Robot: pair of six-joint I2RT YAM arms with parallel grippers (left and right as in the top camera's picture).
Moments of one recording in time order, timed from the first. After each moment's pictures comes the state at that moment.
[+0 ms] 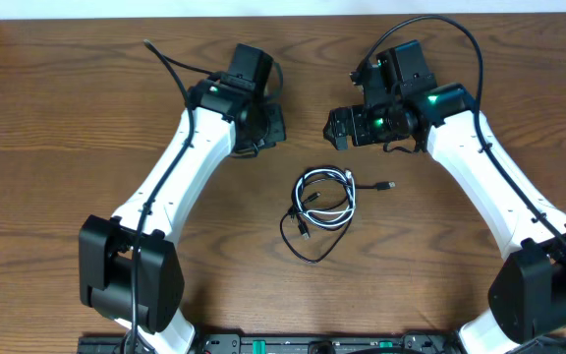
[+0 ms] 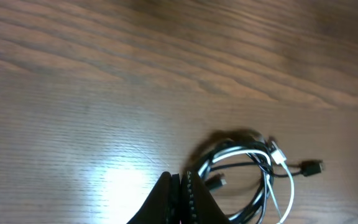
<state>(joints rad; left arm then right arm) -0.34 1.79 1.51 -0.94 0.13 -0.52 0.36 1.75 1.47 -0.80 -0.32 0.20</state>
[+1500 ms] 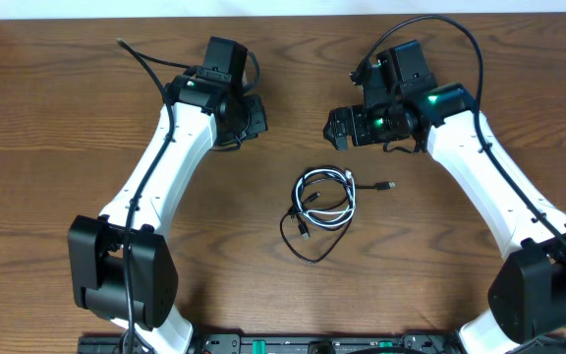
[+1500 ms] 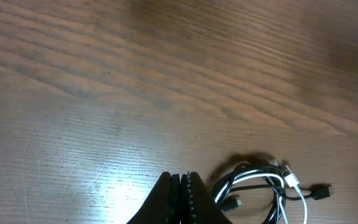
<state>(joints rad) -0.26 1.79 1.51 -0.91 0.13 -0.49 0.36 1.75 1.47 -0.80 -0.32 0.20</state>
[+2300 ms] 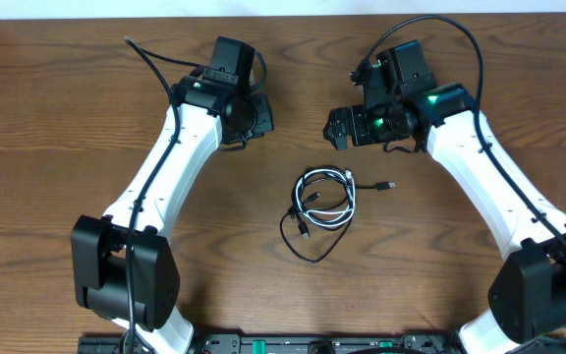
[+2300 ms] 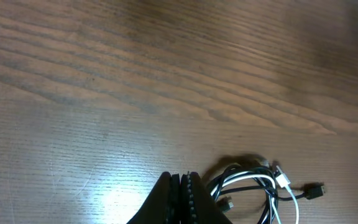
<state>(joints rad) -0.29 1.79 1.51 -0.88 0.13 -0.49 0.36 1.75 1.47 -0.80 -0.32 0.20</state>
